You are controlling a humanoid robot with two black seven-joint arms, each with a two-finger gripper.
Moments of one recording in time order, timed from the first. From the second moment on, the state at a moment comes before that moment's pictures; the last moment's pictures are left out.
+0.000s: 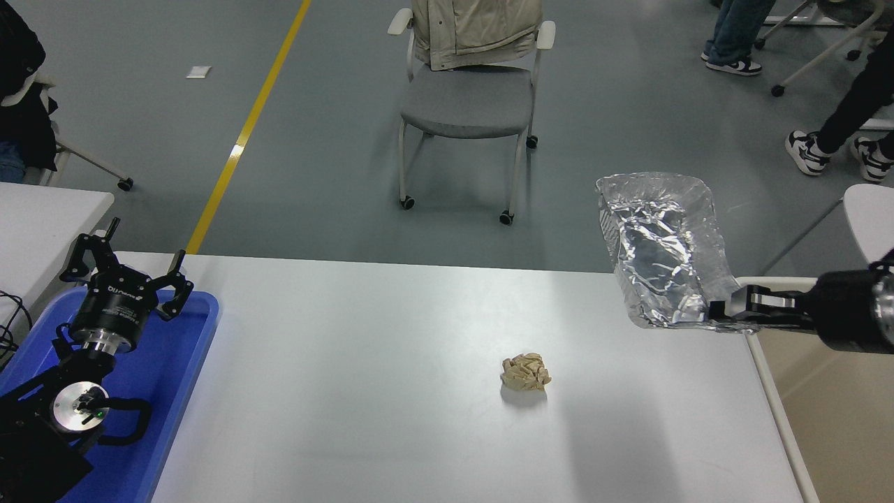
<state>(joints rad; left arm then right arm) -0.55 0.46 -0.62 -0.39 -0.23 -0.70 -0.58 0.93 -1.26 0.26 1.56 -0.99 0.42 0.03</state>
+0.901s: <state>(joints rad) -0.55 0.46 -0.62 -0.39 -0.23 -0.70 -0.58 0.84 -1.31 0.23 1.41 -1.04 0.29 0.09</state>
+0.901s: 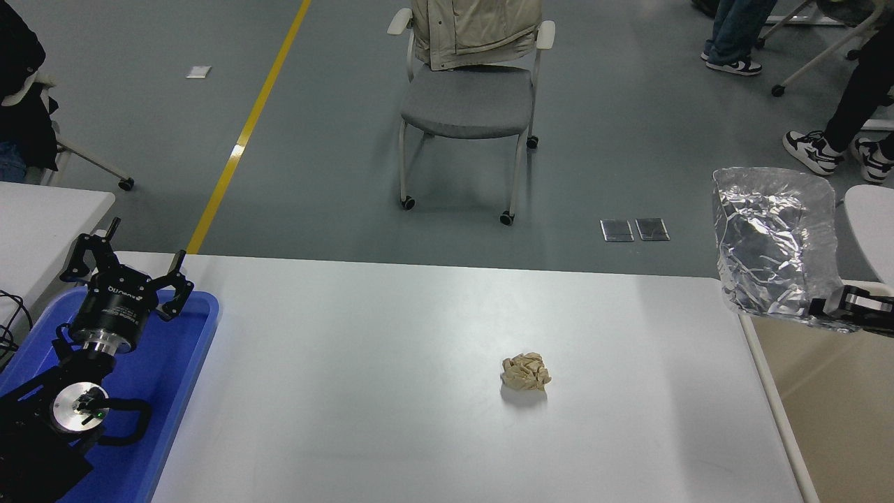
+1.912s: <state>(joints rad) -0.55 0.46 -0.62 -0.39 -0.23 -0.70 -0.58 0.69 -1.06 0.21 0.80 -1.04 0.27 0.23</state>
